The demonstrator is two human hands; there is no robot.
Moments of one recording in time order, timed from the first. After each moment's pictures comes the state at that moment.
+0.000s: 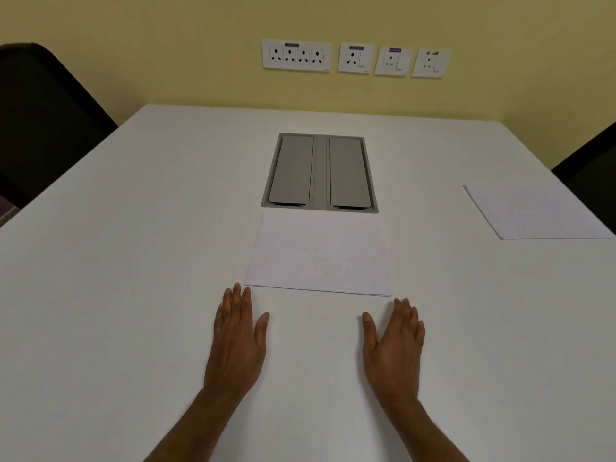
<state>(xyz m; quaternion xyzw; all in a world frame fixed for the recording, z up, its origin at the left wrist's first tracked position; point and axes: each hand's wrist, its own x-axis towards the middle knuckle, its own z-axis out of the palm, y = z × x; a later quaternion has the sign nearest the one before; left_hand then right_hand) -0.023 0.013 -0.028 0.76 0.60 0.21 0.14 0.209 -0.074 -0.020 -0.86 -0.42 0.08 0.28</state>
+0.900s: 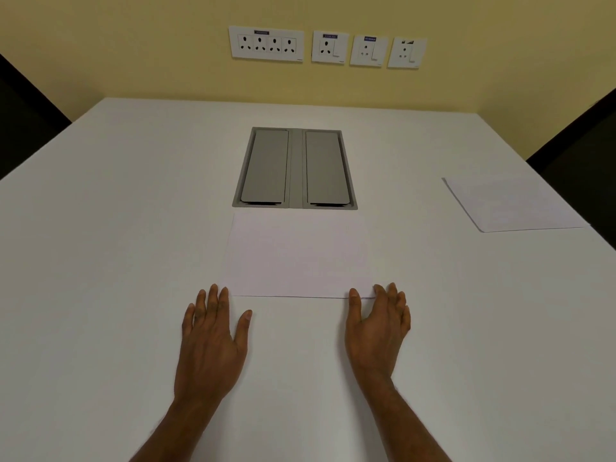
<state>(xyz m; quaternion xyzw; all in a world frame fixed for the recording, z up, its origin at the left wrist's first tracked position) -0.012 0.036 -0.038 0.77 0.61 0.16 0.09 0.224 -0.027 -0.026 -0.87 -0.34 0.02 0.37</state>
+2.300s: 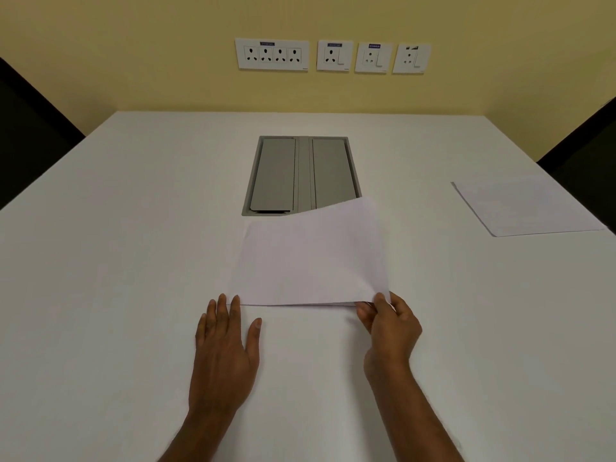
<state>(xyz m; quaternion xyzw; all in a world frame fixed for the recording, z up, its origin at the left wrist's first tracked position) -0.011 0.033 -0.031 0.77 0.61 0.18 0.09 0.216 -0.013 0.020 -0.62 0.03 0.31 0.73</state>
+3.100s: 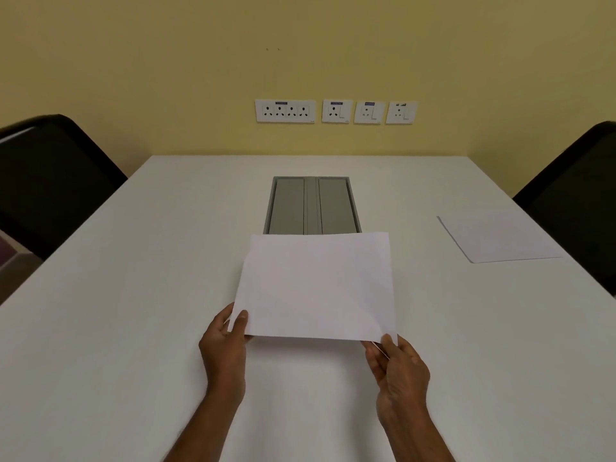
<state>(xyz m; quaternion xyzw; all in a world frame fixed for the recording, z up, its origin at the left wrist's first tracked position) -0.026 0.014 0.078 0.33 0.55 0.56 0.52 0.184 -0.097 0.089 -0.54 0.08 0.39 0.74</state>
